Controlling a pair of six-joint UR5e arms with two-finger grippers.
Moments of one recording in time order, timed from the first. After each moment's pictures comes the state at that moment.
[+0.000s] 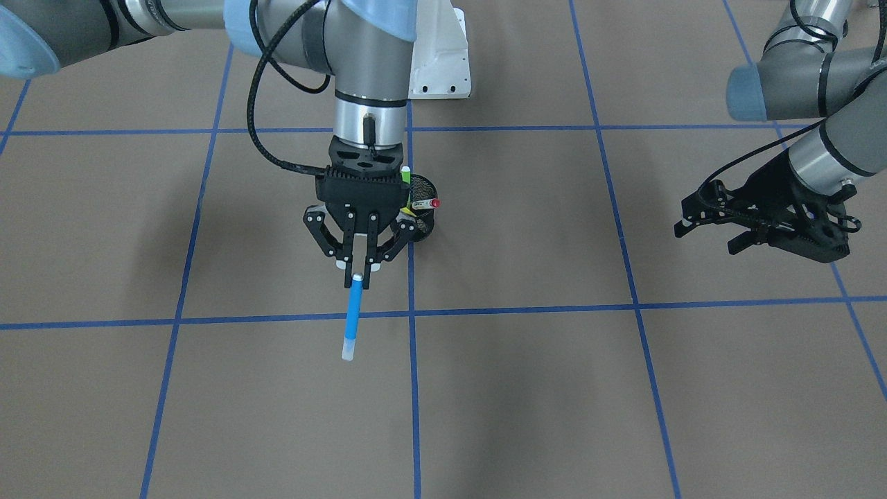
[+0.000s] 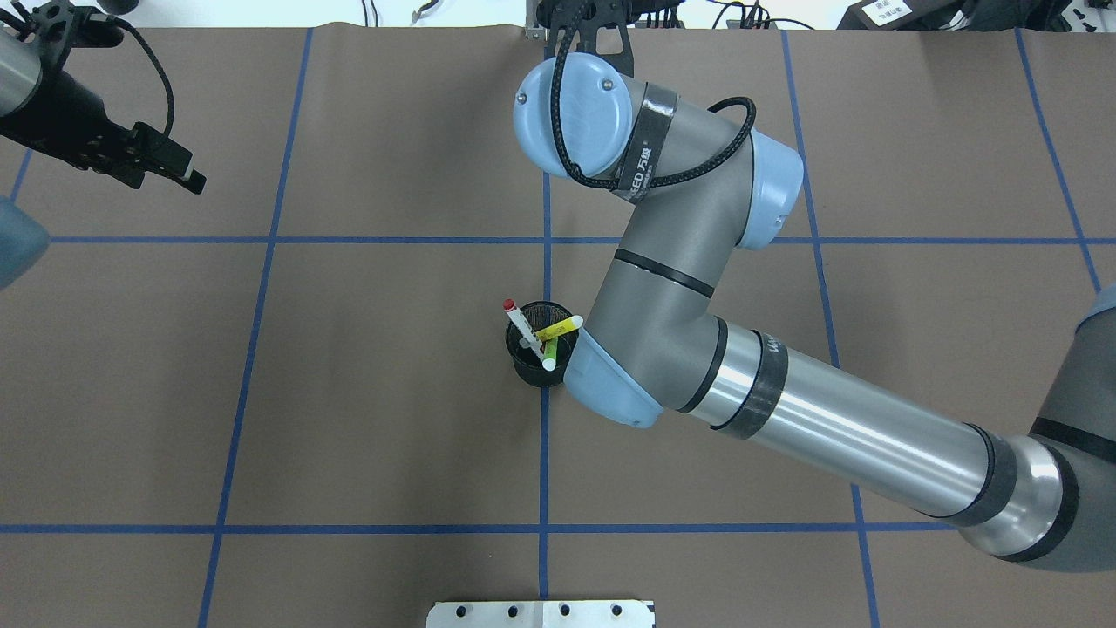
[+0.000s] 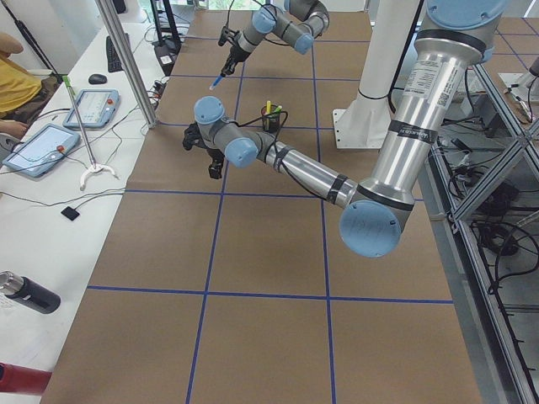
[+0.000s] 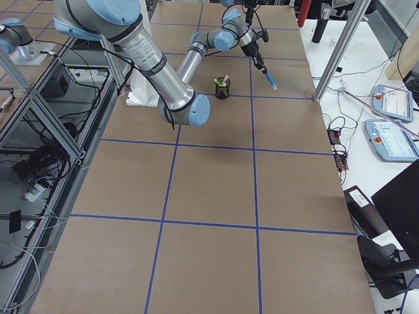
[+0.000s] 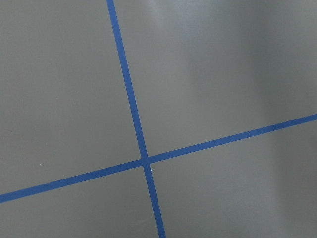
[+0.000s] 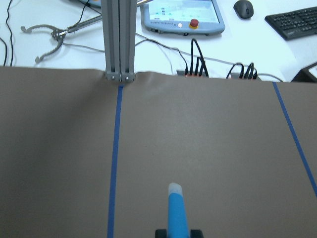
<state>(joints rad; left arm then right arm) -1.12 -1.88 -1.69 -1.85 -2.42 -0.59 0.61 -0.68 1.54 -1.60 1.26 1.13</state>
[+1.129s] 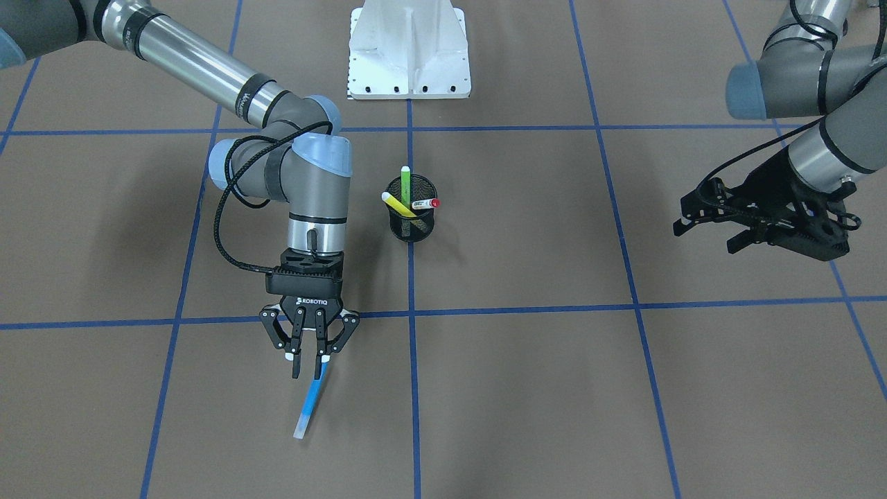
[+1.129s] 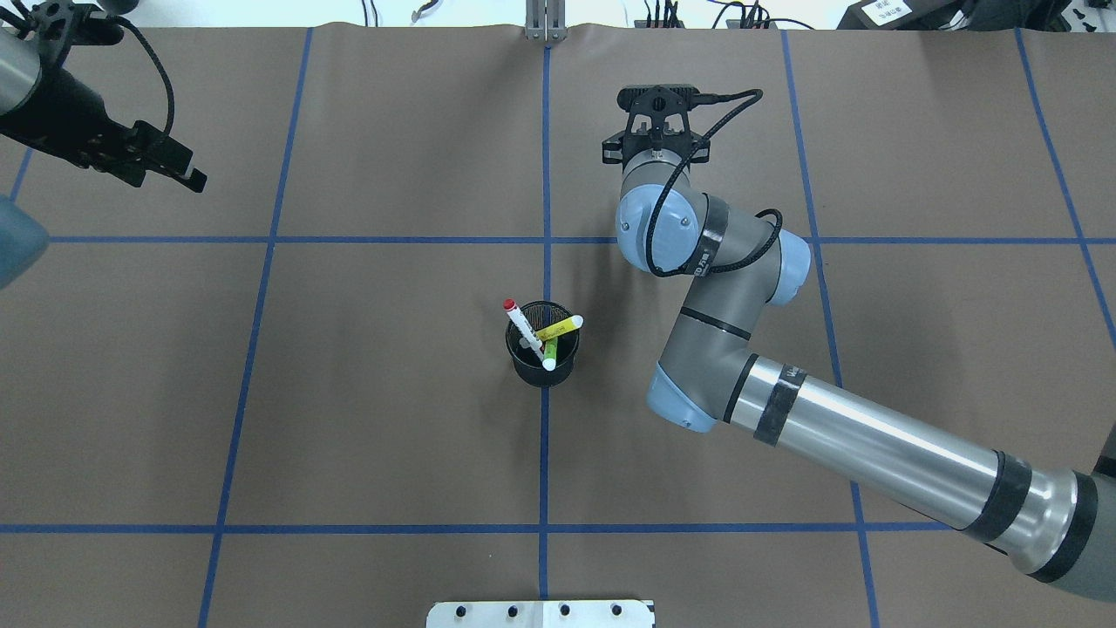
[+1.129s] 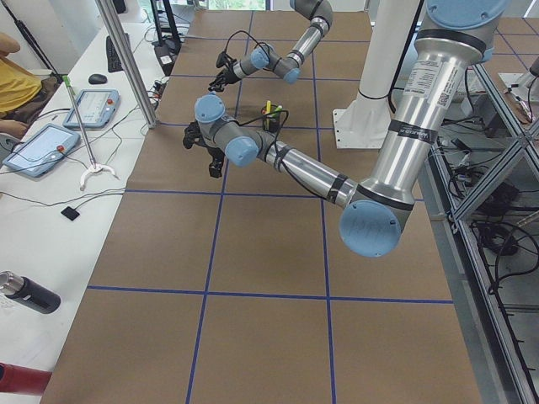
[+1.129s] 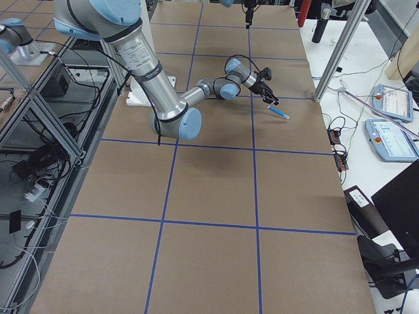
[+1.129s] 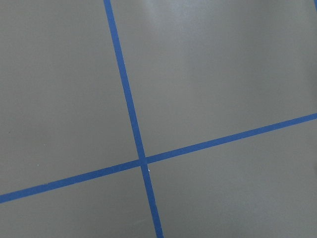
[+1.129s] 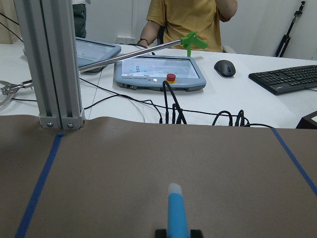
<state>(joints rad) -1.12 -1.88 -1.70 -1.85 -2.42 -0.59 0.57 -0.83 1.25 -1.06 1.02 1.13</state>
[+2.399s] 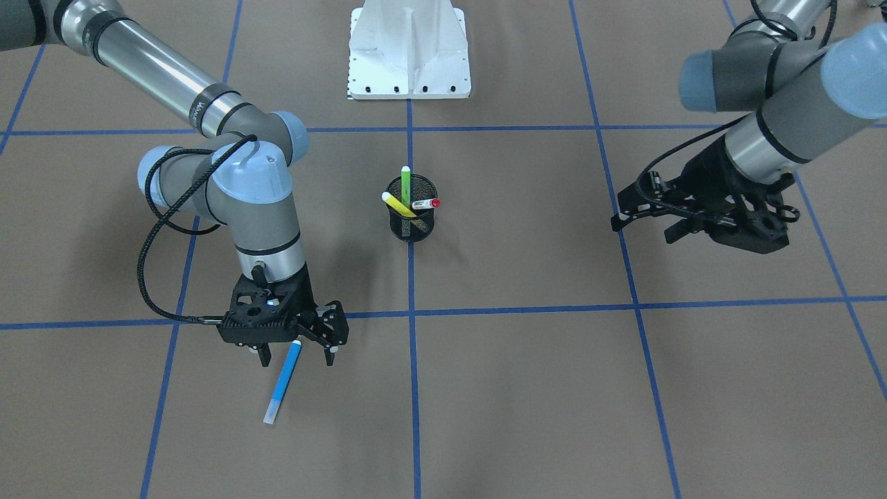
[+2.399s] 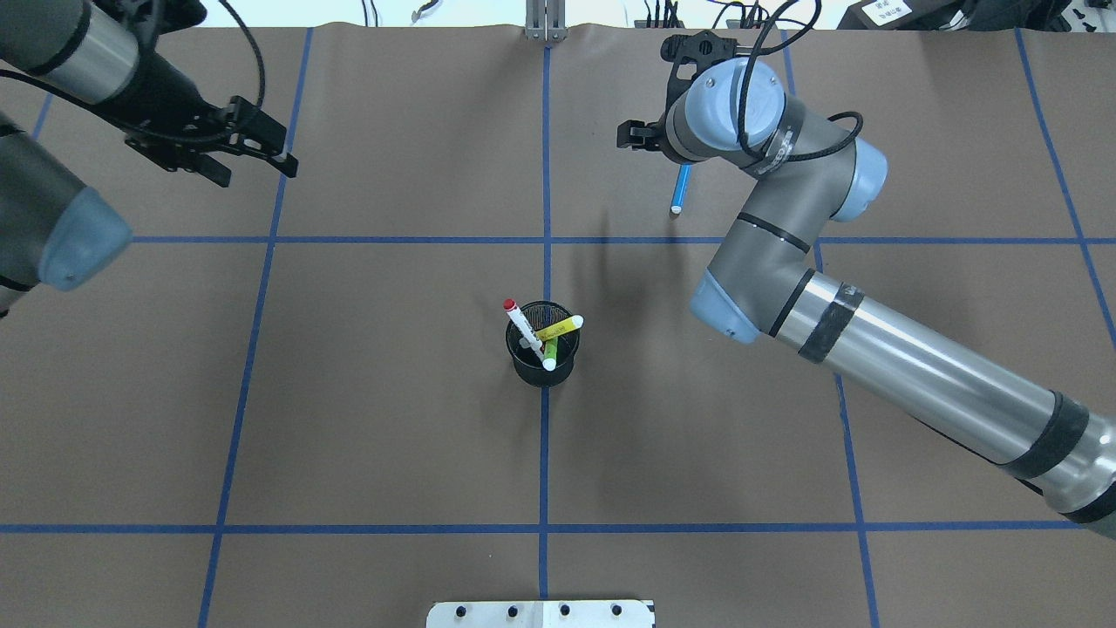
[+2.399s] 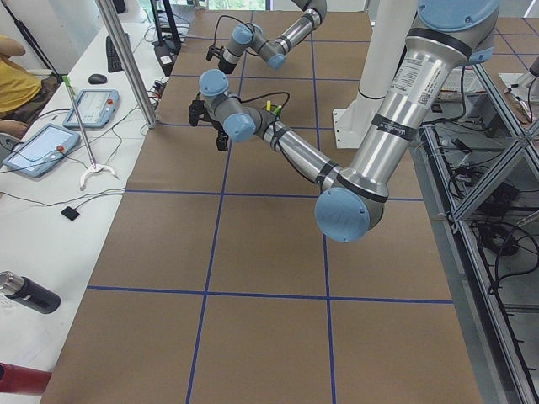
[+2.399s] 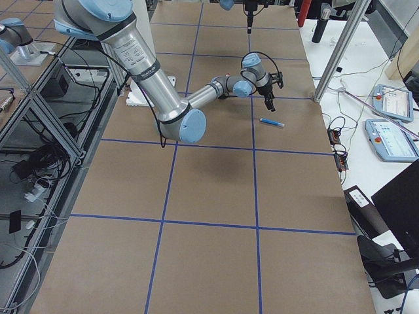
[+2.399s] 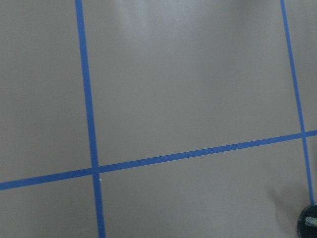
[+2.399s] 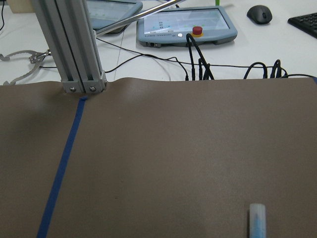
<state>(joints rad) -1.01 -2.04 -1.72 -1.84 -2.42 -0.94 0.76 -0.84 1.34 -1.21 1.67 1.12</state>
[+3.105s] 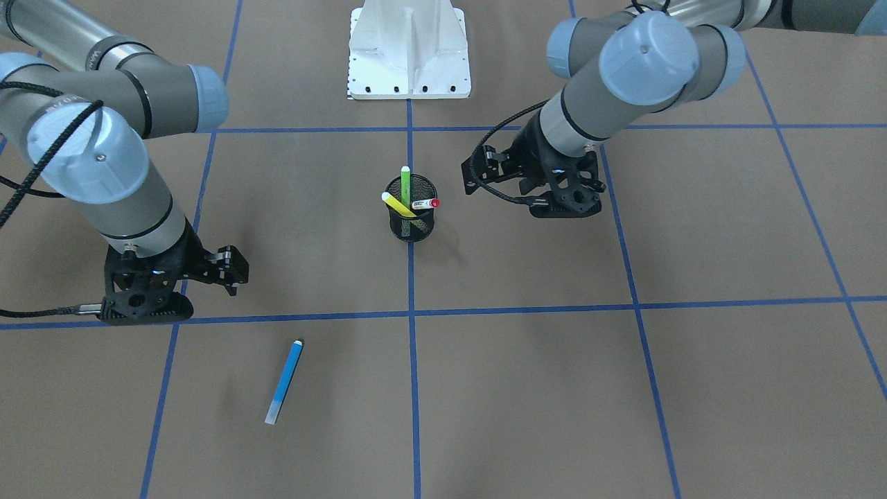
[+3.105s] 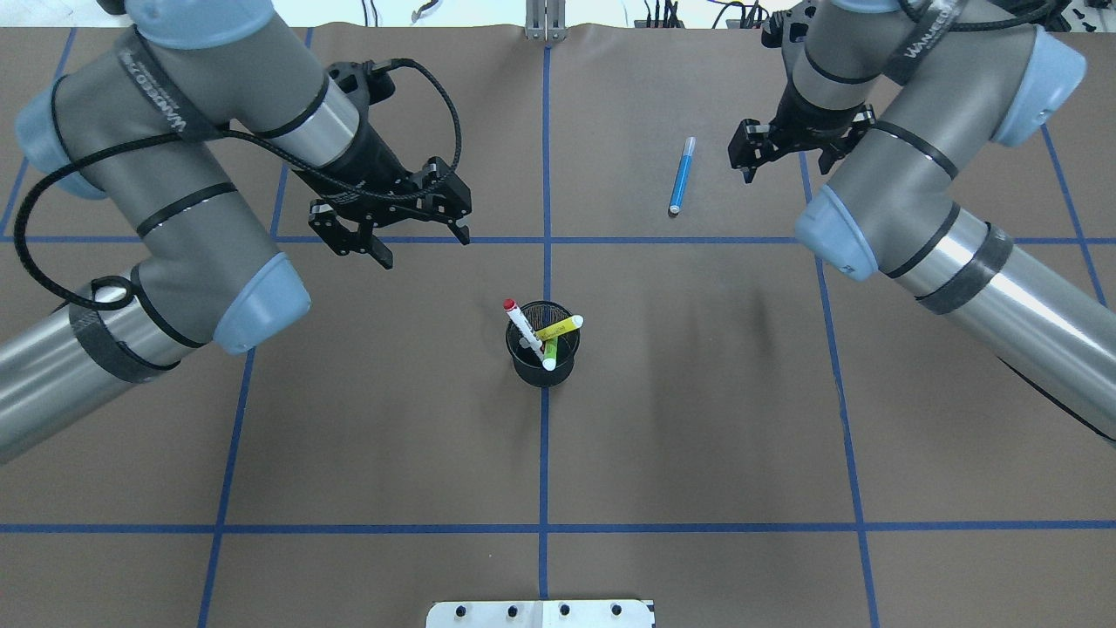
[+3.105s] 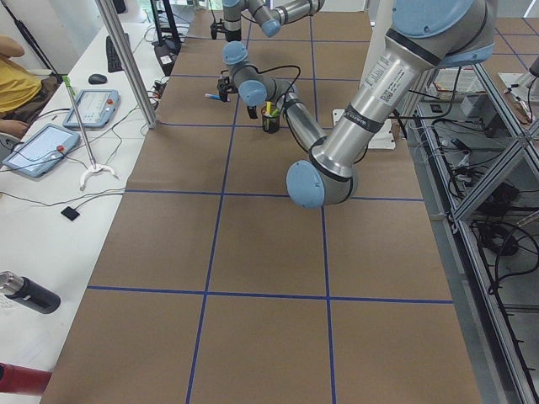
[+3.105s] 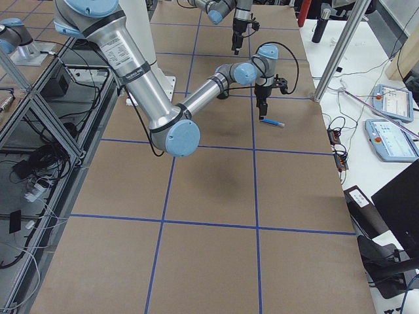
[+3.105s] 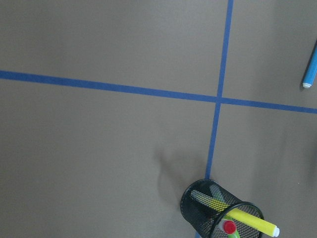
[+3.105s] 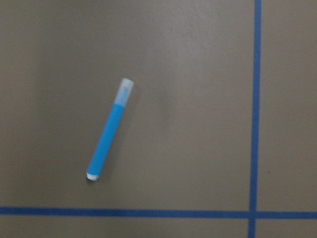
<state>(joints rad) -0.78 -2.26 -1.70 -1.66 -2.38 -1.28 0.93 -0.98 1.65 -1.77 2.07 0.67</state>
